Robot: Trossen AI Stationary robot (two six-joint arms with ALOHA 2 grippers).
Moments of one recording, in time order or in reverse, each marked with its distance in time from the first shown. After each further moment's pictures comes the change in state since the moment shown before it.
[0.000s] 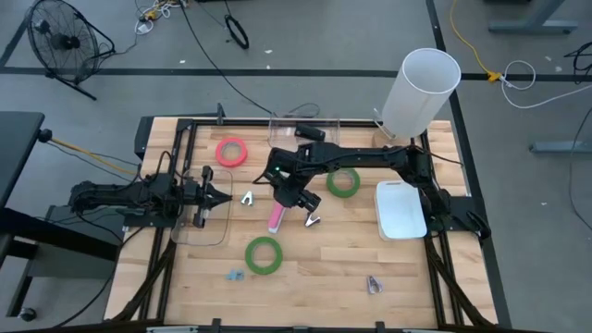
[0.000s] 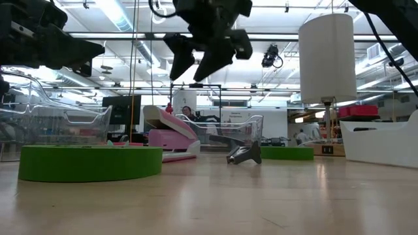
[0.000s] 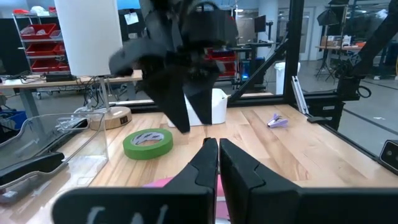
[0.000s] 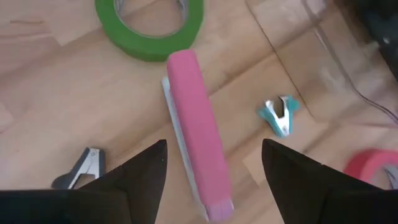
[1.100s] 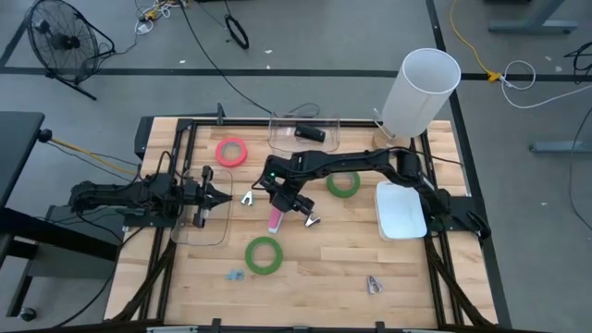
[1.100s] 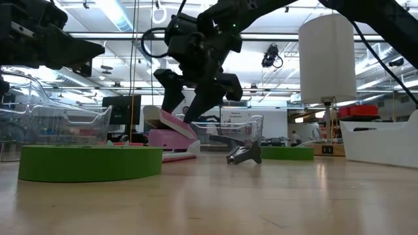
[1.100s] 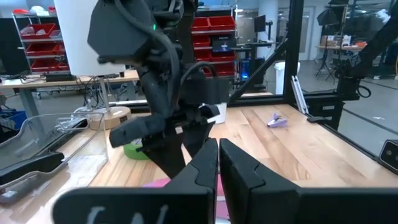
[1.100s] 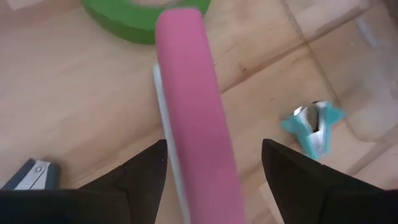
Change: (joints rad) left arm 0.000 0.000 0.000 -0.001 0.000 0.000; right arm -0.029 0.103 -0.109 0.193 -0.072 -0.063
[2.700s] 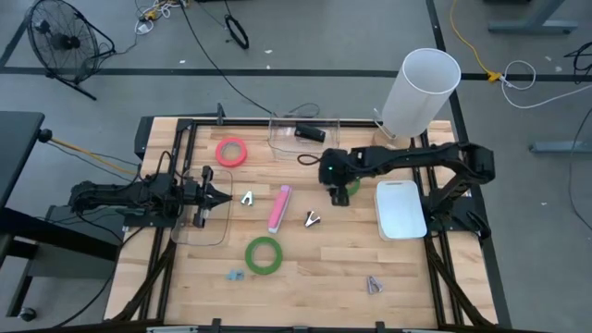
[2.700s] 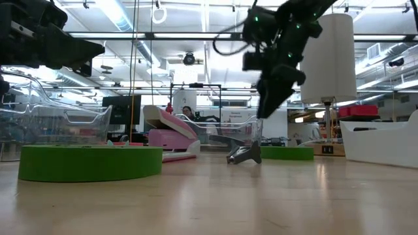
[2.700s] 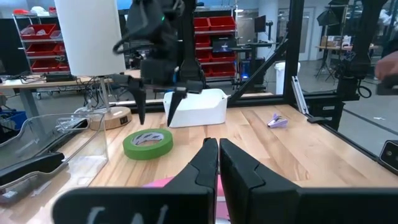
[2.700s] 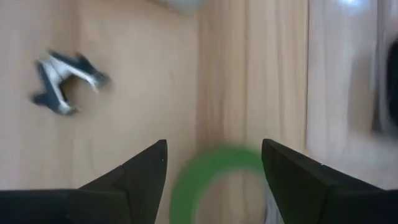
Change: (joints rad) left arm 0.000 0.000 0.000 0.001 0.000 0.000; right arm -0.070 -0.618 -0.770 0.131 0.417 0.929
